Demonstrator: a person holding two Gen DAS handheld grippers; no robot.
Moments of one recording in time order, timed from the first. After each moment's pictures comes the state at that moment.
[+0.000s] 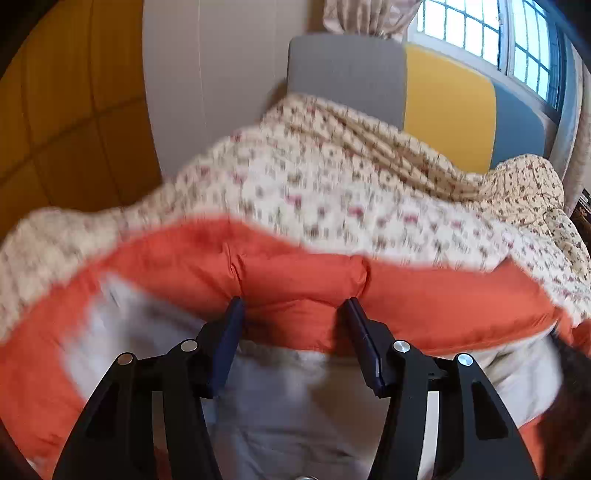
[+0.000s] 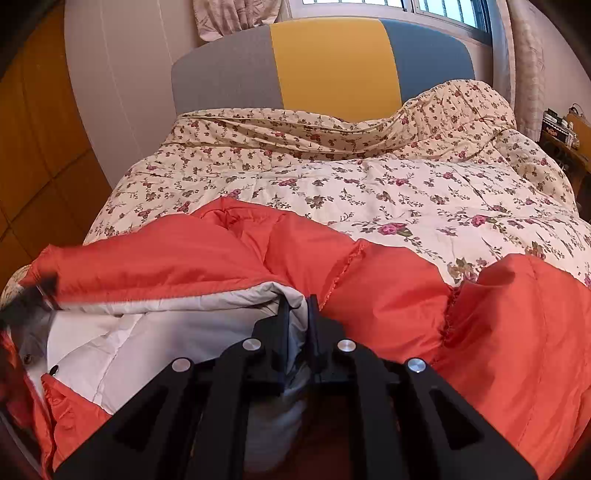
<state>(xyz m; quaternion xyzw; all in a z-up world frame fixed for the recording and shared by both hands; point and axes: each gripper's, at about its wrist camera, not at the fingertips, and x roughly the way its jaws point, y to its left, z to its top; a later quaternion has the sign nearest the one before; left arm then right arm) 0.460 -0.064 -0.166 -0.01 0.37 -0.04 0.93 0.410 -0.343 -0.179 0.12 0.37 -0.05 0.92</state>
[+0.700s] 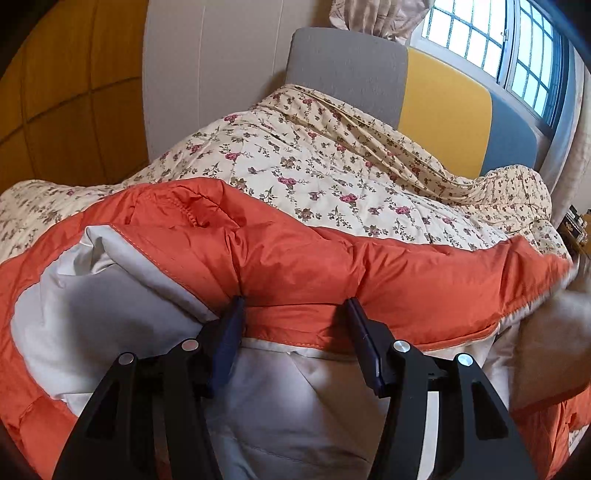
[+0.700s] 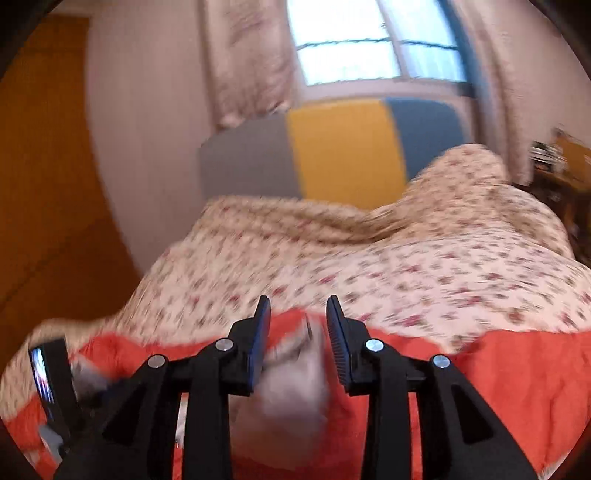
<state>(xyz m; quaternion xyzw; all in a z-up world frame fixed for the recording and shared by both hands) 0.455 -0.055 -0.175 -0.05 0.37 -0.06 0.92 0.361 -0.316 -0.076 0.16 0.20 -0.11 0.96</state>
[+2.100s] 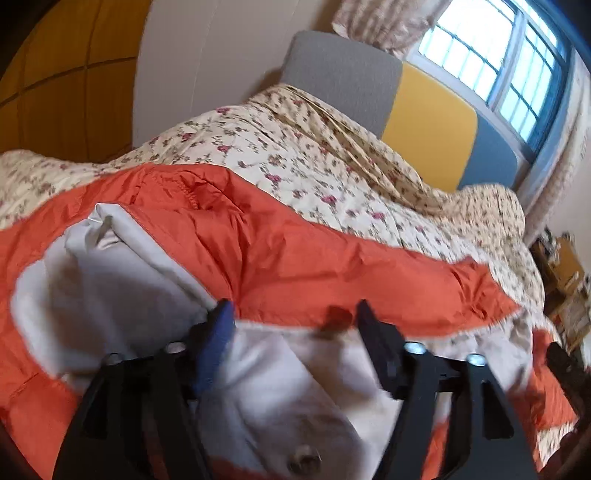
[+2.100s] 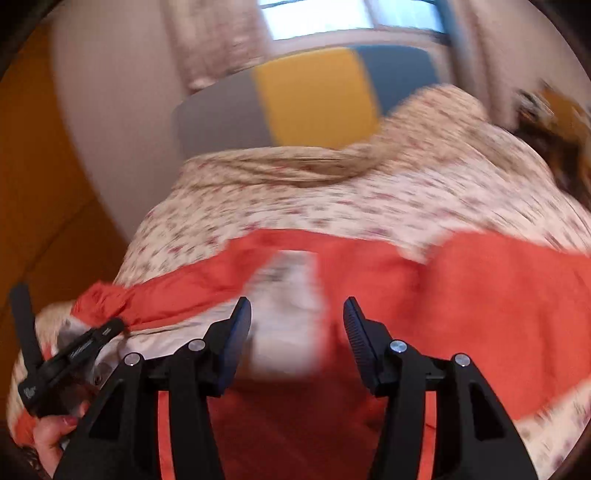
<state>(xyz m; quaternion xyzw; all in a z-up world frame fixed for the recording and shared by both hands) 0.434 -0.041 -0.164 -0.10 0.38 -0.10 0.91 0.305 -0.361 -0.132 0.22 0.31 -0.11 0.92</state>
